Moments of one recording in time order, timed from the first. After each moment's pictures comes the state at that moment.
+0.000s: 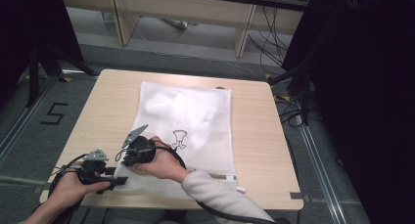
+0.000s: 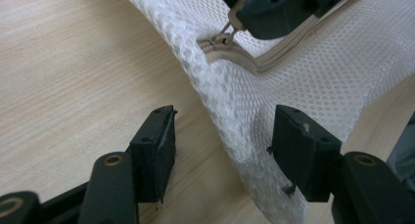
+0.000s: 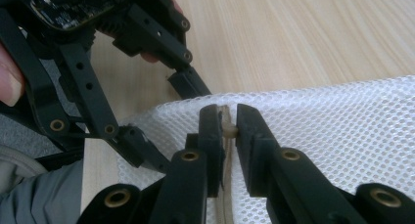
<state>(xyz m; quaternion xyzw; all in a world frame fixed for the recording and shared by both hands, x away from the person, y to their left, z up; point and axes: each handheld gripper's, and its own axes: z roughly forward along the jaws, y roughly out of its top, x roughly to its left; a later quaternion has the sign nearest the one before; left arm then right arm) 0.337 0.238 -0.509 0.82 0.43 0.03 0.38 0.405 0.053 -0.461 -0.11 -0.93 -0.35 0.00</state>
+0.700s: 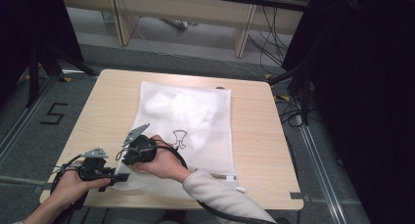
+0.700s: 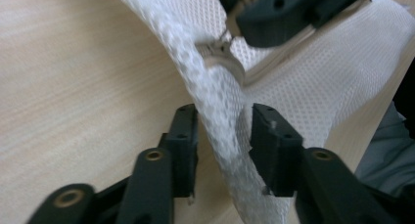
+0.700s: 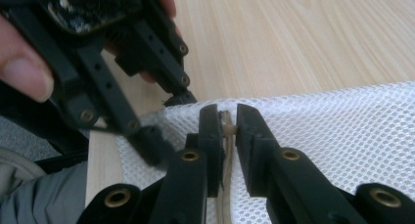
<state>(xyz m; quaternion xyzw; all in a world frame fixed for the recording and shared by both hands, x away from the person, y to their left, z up) 0.340 0.236 -0.505 0.79 0.44 0.00 0.42 0.402 0.049 -0.453 -0.11 -0.93 -0.36 0.00</state>
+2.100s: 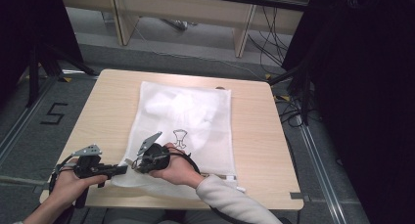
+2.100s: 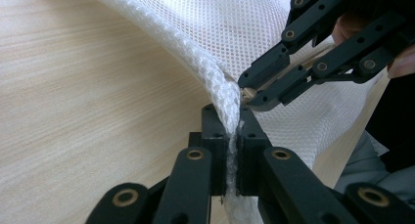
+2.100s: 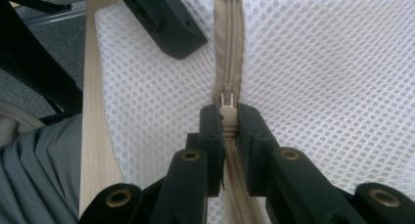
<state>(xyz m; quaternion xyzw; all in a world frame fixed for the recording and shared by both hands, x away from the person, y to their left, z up) 0.335 0.240 -0.493 0.76 0.44 0.01 0.48 0.397 0.013 -0.476 -0.11 -0.94 -0.32 0.01</state>
